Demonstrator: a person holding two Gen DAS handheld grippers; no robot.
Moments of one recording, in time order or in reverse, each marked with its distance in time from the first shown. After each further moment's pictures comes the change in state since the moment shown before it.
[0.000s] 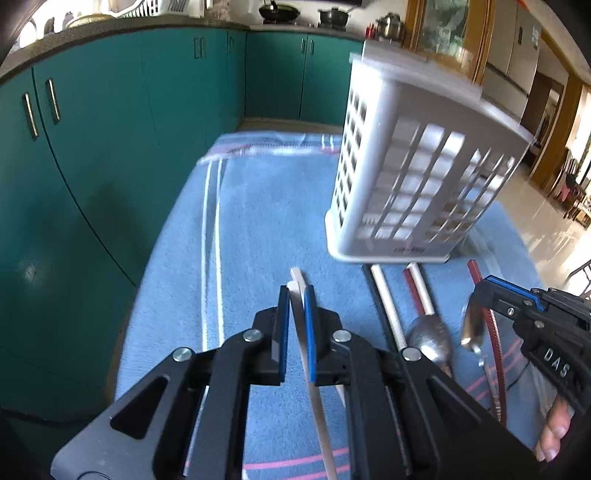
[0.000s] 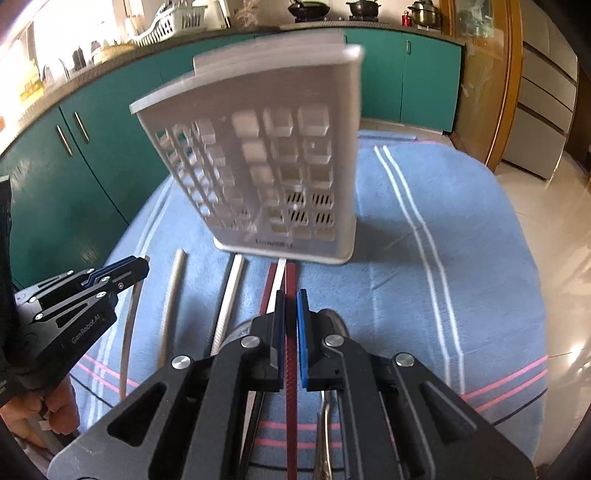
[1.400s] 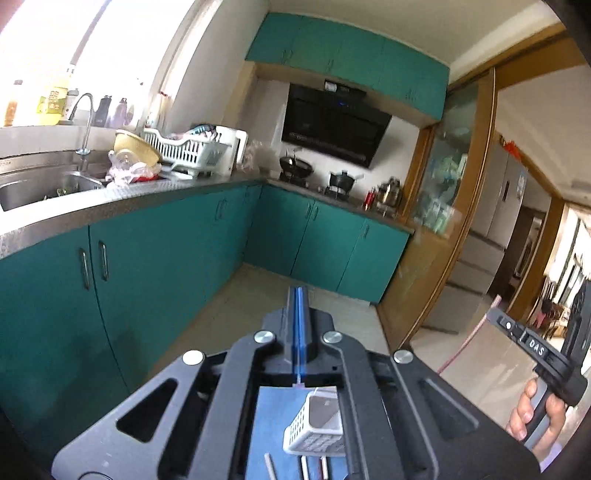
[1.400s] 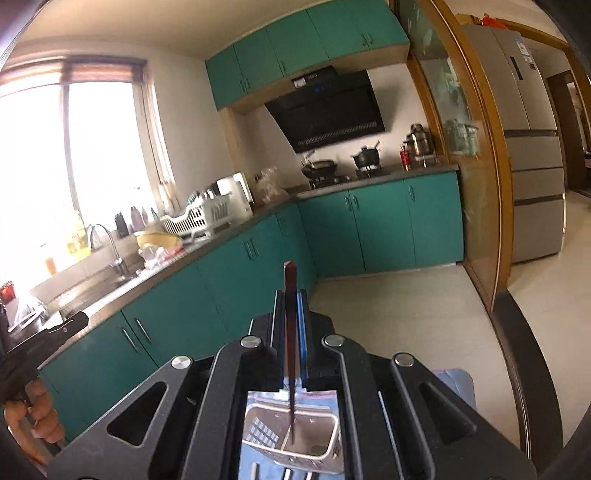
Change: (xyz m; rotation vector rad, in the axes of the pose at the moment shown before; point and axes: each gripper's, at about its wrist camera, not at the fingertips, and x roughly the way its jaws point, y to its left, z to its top) left arm -0.238 0.035 0.182 -0.189 -0.508 -0.073; right arm -0.217 -0.038 0.192 0.077 -0.563 0.138
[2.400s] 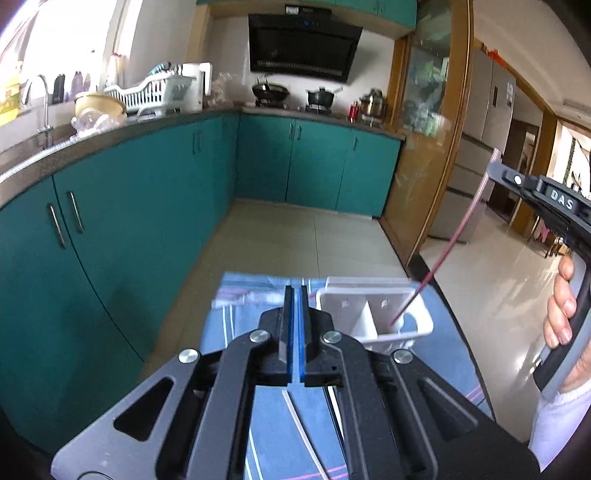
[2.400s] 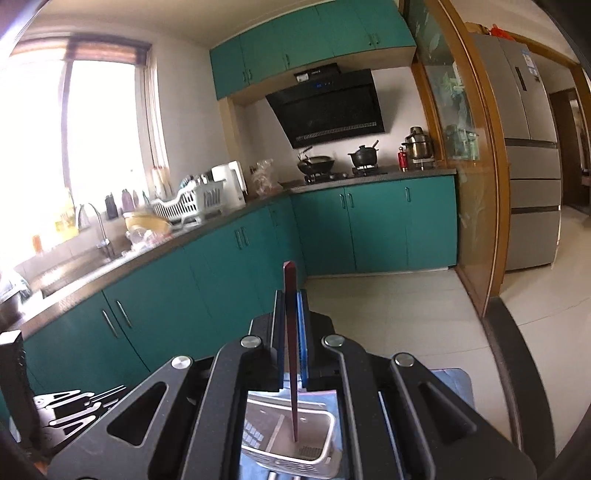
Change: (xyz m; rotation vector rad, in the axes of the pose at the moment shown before) left arm 0.060 -0.008 -0.109 0.181 0.286 -0.005; right arm 0.033 0.005 -0.038 -0.074 -0.001 -0.045
